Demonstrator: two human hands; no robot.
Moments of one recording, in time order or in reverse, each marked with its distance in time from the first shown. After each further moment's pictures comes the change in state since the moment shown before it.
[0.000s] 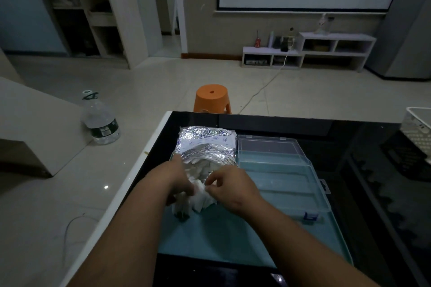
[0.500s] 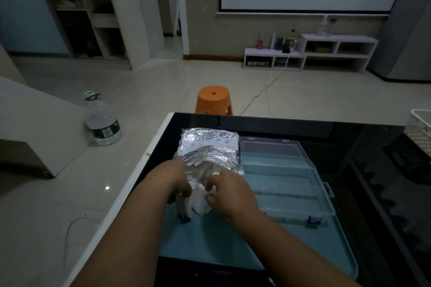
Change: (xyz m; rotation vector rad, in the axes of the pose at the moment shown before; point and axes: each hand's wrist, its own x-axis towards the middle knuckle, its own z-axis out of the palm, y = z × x) left_hand 0.007 -0.003 -0.004 0.123 0.054 0.047; right_hand -0.003 -0.002 0.021 -0.199 0.078 -0.053
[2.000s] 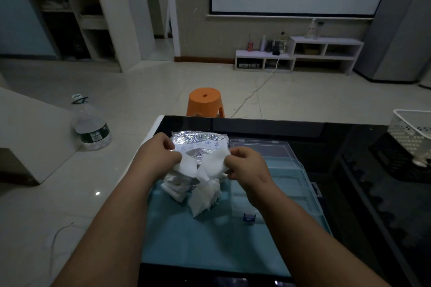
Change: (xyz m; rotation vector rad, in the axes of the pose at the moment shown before) left_hand 0.007 0.006 -0.018 -0.492 0.436 0.171; right_hand 0.010 0.019 -0.063 0.972 0.142 0.408
